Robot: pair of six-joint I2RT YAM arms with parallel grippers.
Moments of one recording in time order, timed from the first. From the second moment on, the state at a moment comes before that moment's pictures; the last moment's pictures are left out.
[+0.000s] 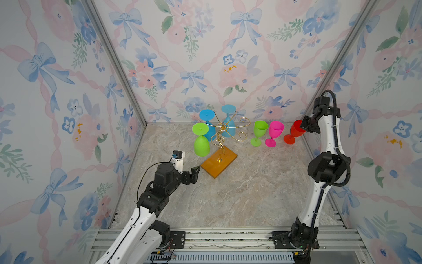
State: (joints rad) left arm -0.31 0.73 0.58 -0.26 0.13 -0.21; right arm -0.24 2.30 2.52 -1.26 0.11 0.27
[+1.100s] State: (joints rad) left arm -0.11 0.74 0.56 -0.21 0.34 -0.26; right arm -0.21 2.36 2.52 -1.26 0.05 0.29
